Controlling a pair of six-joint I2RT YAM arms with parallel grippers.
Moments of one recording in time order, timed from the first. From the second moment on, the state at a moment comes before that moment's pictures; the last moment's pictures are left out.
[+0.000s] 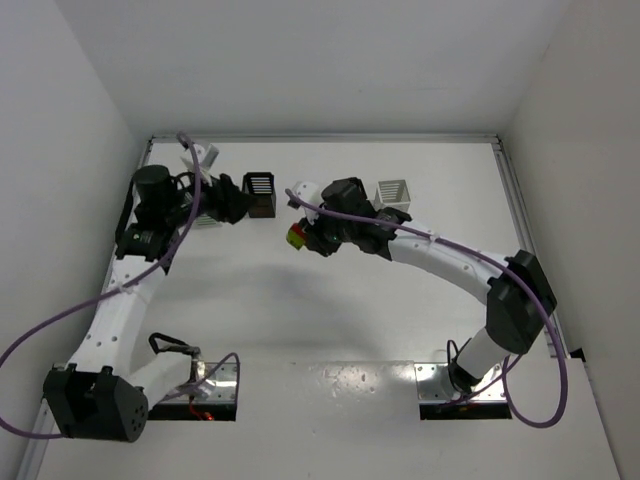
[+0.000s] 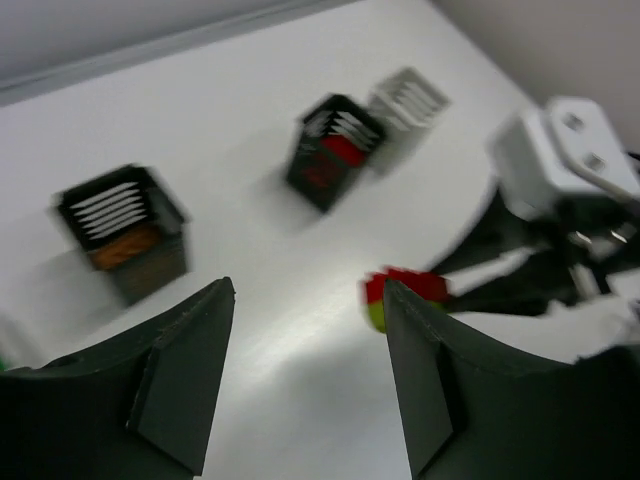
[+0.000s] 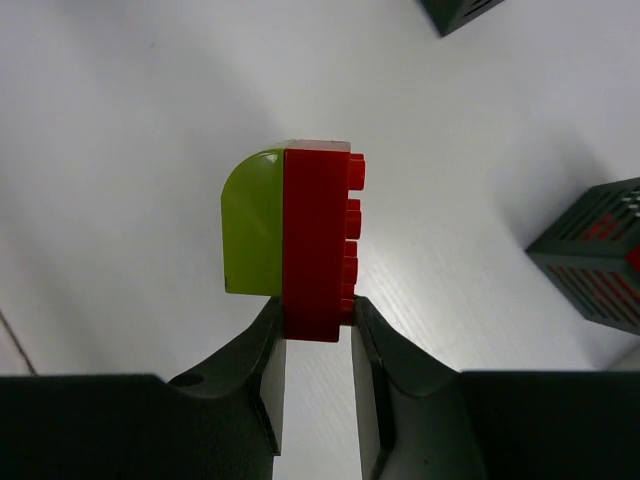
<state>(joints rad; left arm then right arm) -0.01 1.05 0.98 -0.19 0.62 -0.07 0.80 1.61 1.20 -0.33 -0.16 -0.16</state>
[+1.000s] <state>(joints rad) -0.13 1.30 0.90 -0.04 0.90 -0.45 0.81 1.63 1.32 -0.27 -0.07 -0.11</state>
